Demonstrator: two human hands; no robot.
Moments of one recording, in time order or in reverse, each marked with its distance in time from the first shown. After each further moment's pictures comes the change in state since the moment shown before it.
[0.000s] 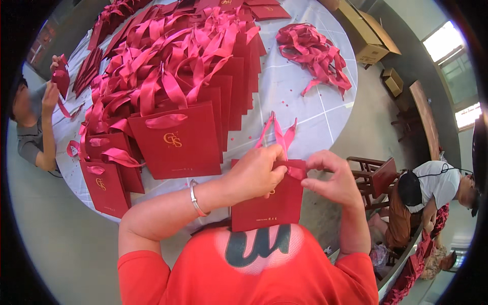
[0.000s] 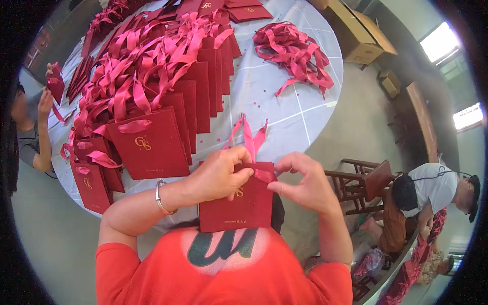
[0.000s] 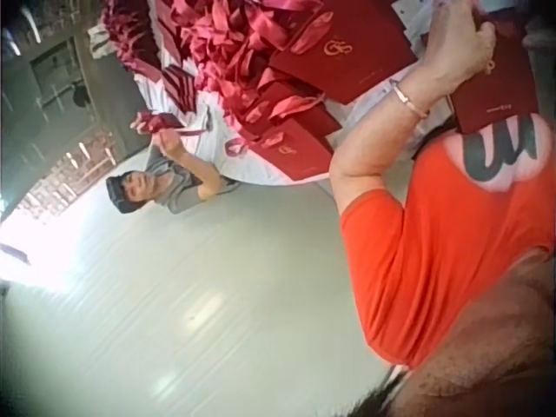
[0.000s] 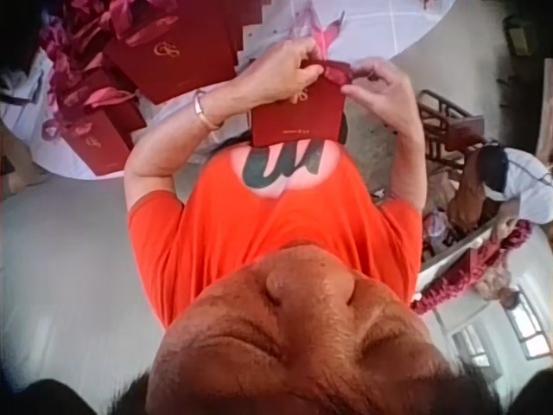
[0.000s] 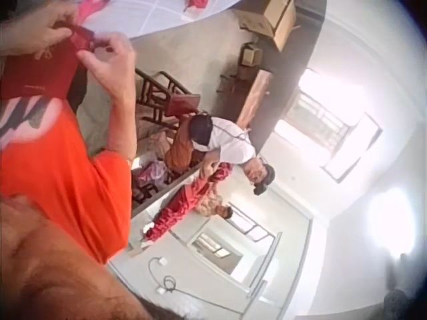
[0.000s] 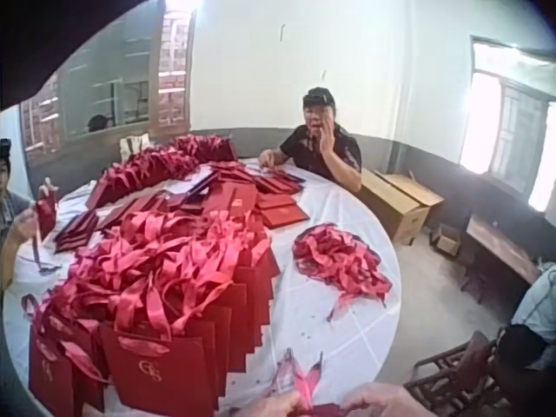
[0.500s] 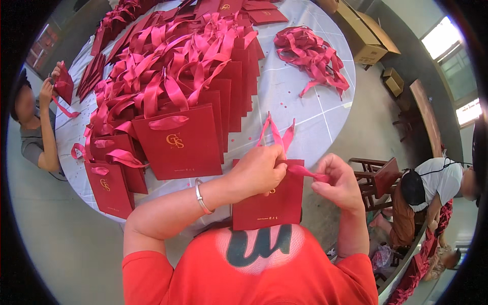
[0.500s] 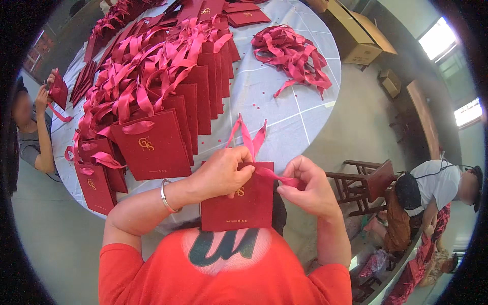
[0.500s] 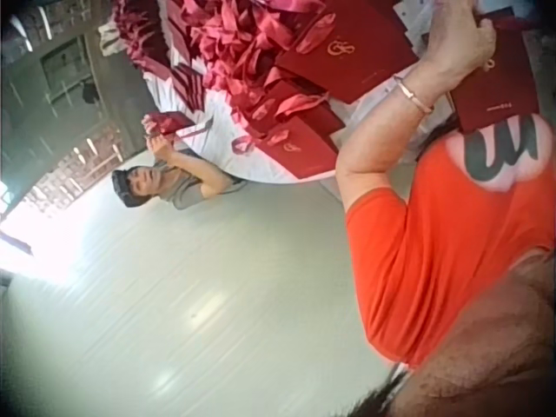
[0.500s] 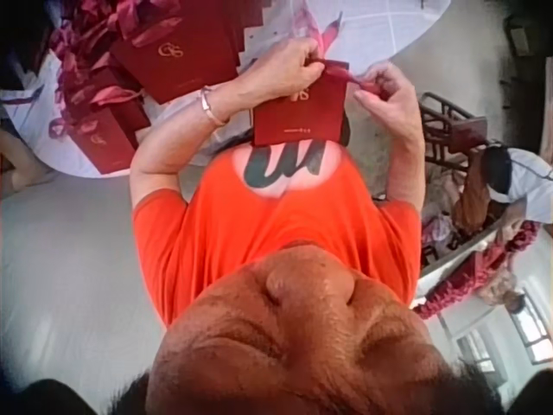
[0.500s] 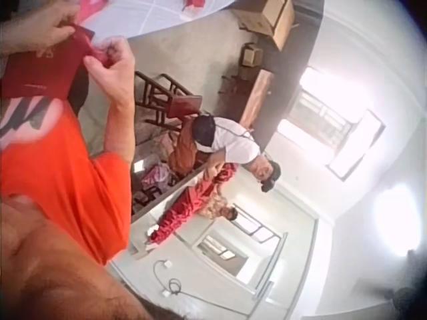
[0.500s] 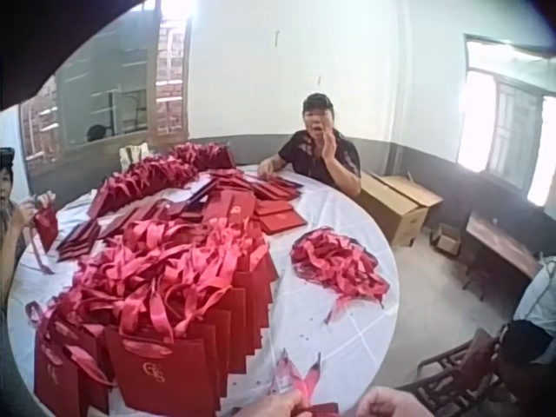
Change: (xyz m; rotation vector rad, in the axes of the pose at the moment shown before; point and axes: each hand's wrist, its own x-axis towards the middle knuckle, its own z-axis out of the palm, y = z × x) left_hand 0.003 0.004 0.004 0.046 0.020 -0.031; right_hand -0.024 0.004 -0.001 0.605 -0.008 0.179
